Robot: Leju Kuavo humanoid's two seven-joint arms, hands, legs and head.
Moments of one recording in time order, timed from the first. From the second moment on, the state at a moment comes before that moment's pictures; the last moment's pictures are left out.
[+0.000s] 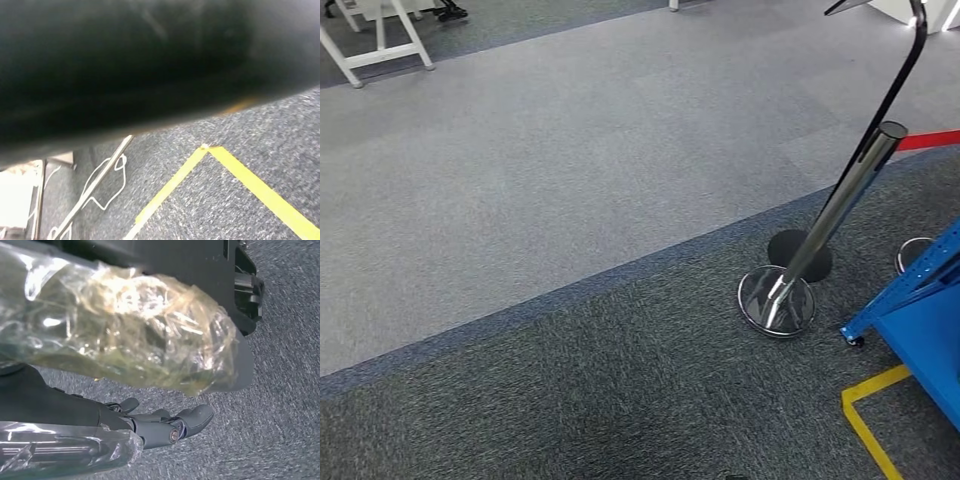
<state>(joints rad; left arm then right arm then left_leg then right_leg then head) 0.01 -0.22 0.39 -0.20 -0.95 0.59 0.01 0.00 0.26 -0.74 -0.19 0.88 -0.12 -0.23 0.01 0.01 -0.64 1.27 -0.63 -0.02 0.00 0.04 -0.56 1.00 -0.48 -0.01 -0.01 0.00</state>
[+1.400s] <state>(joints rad) 0.01 -0.22 0.42 -0.20 -0.95 0.59 -0.01 0.01 0.25 -0.75 -0.20 0.91 -0.10 -0.24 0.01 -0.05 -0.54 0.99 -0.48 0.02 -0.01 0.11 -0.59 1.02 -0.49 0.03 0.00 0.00</state>
